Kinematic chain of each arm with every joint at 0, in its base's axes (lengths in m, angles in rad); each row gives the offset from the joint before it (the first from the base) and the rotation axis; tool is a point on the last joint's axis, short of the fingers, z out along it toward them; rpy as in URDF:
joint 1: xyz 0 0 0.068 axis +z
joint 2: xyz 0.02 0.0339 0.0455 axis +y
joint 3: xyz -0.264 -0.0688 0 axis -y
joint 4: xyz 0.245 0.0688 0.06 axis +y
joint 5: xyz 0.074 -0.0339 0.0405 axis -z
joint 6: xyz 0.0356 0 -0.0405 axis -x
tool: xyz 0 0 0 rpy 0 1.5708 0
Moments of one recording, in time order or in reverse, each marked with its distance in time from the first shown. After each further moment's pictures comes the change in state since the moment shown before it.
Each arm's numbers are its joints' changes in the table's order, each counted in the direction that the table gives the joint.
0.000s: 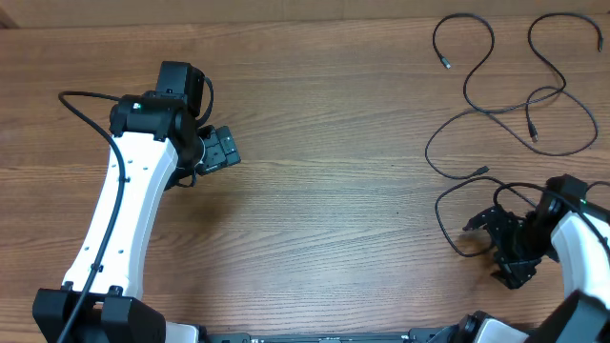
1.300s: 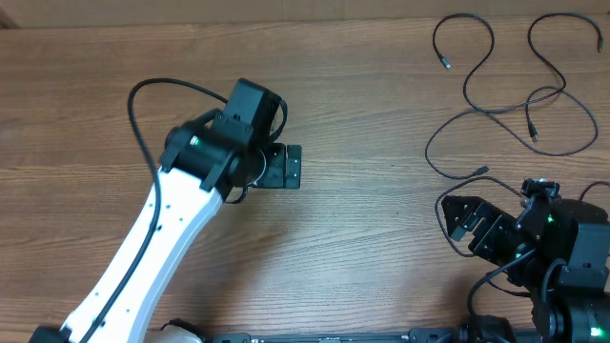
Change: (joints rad) left arm -0.347 -0.138 0.000 -0.086 0.040 -0.100; right arm 0.420 -0.688 0.219 0.097 -0.065 0.053
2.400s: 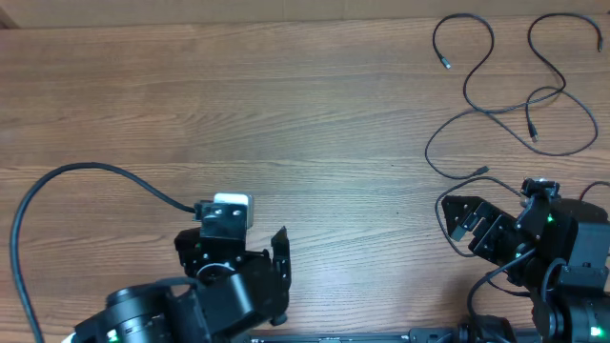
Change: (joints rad) left arm -0.703 -0.521 -0.166 0.164 -0.615 0.551; right arm 0.000 0.001 0.000 -0.001 0.000 0.000
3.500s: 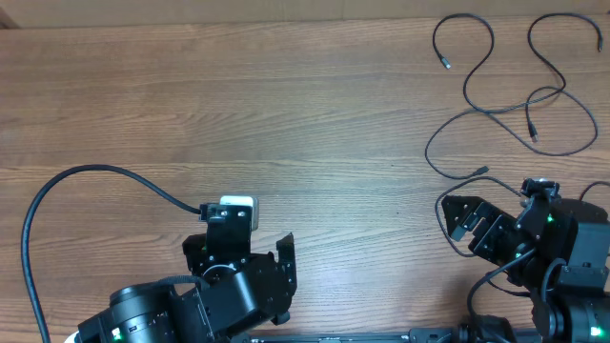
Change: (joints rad) left arm 0.000 0.005 -0.002 -0.003 0.093 0.032; right arm 0.000 0.000 0.000 0.000 0.000 0.000
